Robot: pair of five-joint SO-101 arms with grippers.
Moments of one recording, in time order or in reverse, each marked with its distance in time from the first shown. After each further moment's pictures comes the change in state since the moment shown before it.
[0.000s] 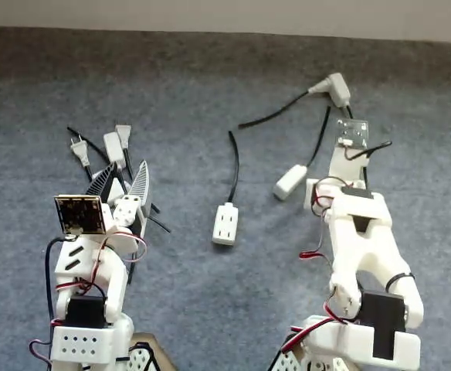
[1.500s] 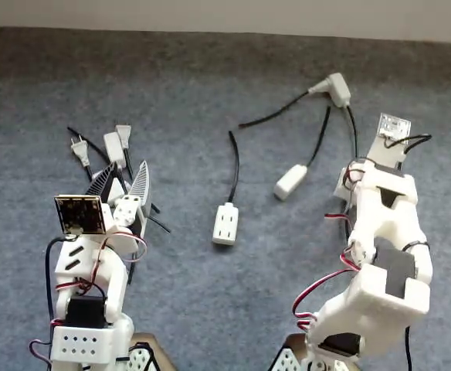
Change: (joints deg) left arm 0.0 0.0 0.0 0.0 0.0; right arm 8.6 19.4 -21.7 7.7 -5.5
